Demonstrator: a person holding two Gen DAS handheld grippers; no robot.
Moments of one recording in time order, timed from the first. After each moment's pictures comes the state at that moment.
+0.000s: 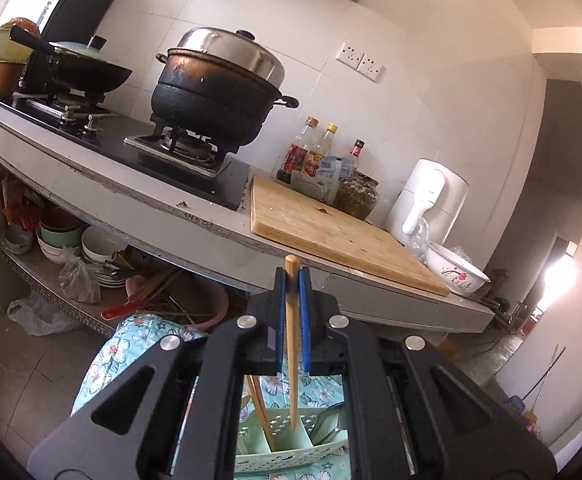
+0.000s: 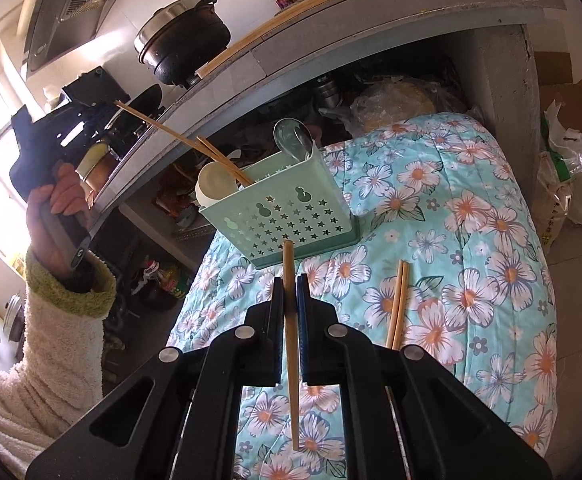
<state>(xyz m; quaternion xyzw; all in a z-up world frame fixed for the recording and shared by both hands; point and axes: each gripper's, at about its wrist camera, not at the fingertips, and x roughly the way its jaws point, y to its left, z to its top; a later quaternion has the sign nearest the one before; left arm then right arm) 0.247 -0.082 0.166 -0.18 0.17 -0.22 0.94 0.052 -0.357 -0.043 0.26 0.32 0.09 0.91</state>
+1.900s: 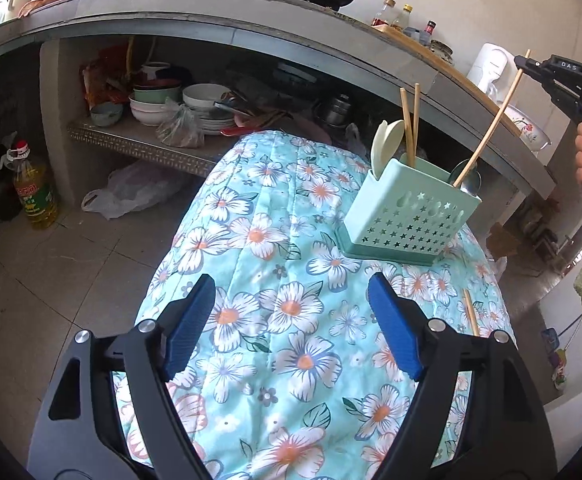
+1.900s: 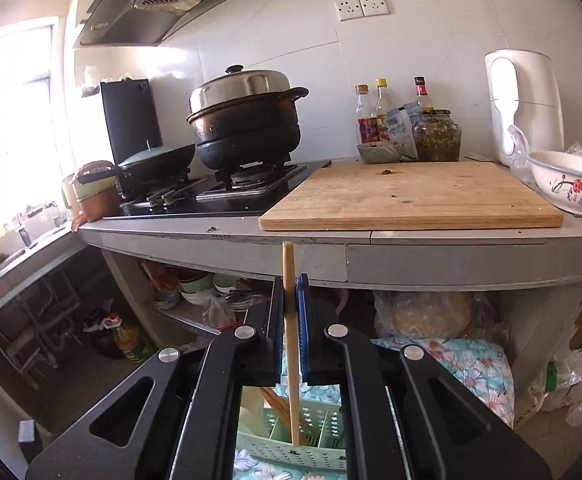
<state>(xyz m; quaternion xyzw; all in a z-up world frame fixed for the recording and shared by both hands) 0.106 0.041 -0.038 -0.12 0.35 -0.14 0.92 0.218 -0.286 0.141 0.08 0.16 0.06 0.98</state>
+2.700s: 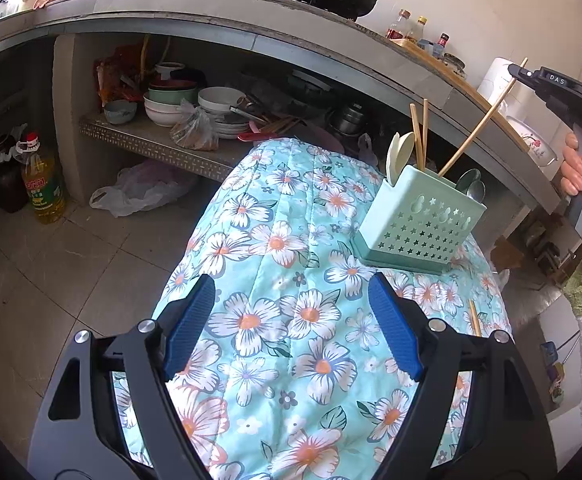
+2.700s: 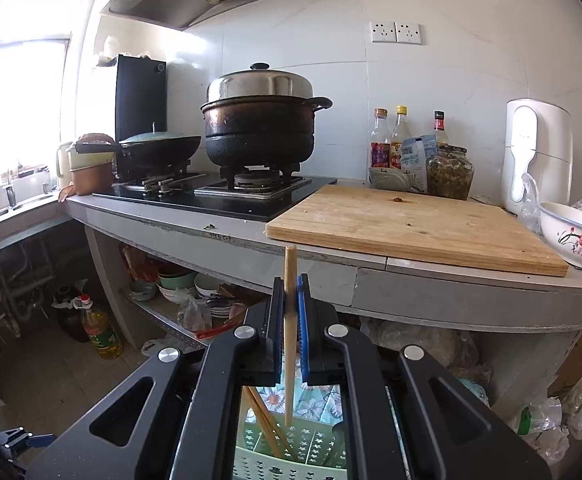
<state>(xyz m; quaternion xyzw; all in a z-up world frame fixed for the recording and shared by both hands) 0.110 0.057 -0.032 -0.13 0.35 -0.13 0.92 0.230 -0.253 0.138 0.00 0.13 0.05 0.99</state>
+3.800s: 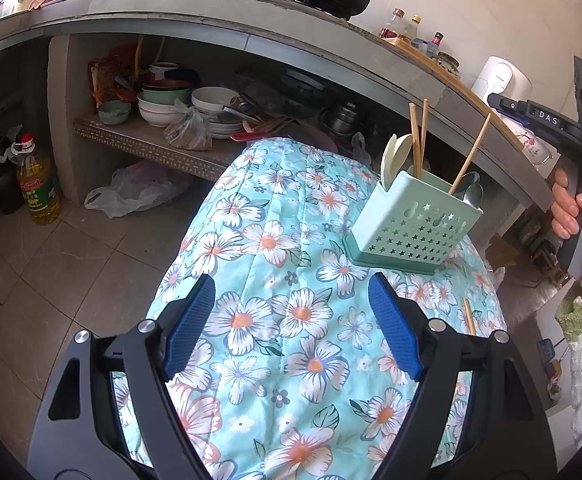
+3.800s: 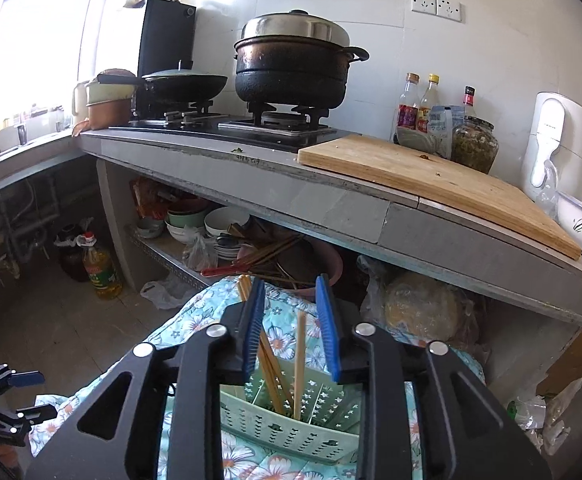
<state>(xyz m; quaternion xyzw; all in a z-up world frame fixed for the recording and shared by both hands) 0.107 0.052 -0.028 -0.13 0.35 -0.14 0.92 0.224 -0.228 0.091 -0.06 0.21 0.07 0.97</state>
